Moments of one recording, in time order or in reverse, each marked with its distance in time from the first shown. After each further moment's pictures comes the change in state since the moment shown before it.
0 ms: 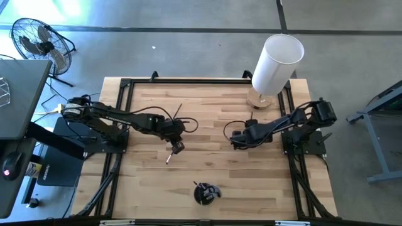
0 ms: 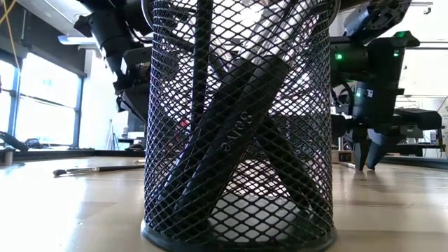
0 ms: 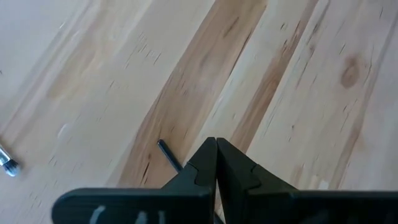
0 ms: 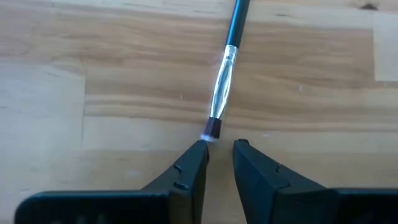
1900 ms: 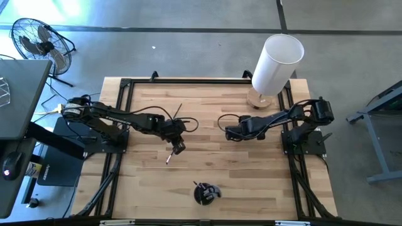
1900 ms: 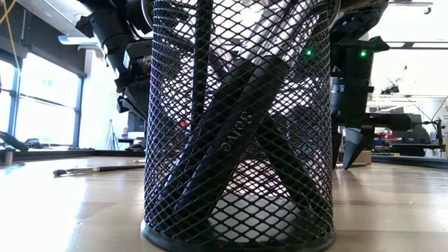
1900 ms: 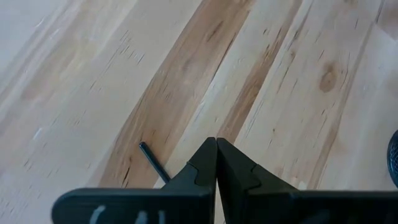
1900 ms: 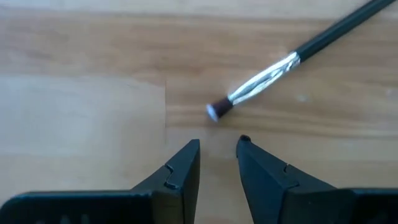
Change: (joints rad) left arm 0.000 0.000 0.001 0.030 0.043 -0.028; right arm -0.080 0.001 0.073 0.102 -0.169 -0.083
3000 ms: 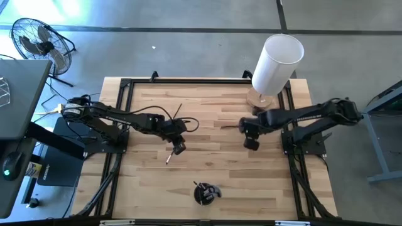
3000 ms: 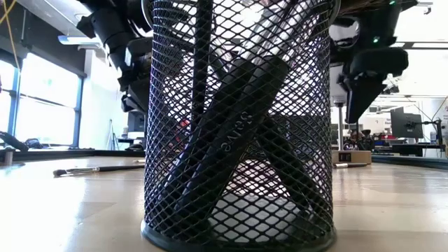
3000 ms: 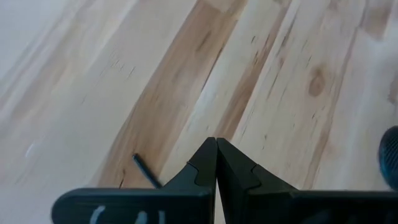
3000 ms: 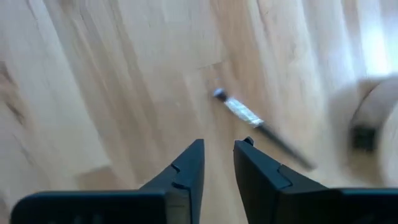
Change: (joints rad) left arm 0.000 0.000 0.000 0.035 0.008 0.029; right arm -0.008 -0.357 0.017 -0.231 -0.027 -1.283
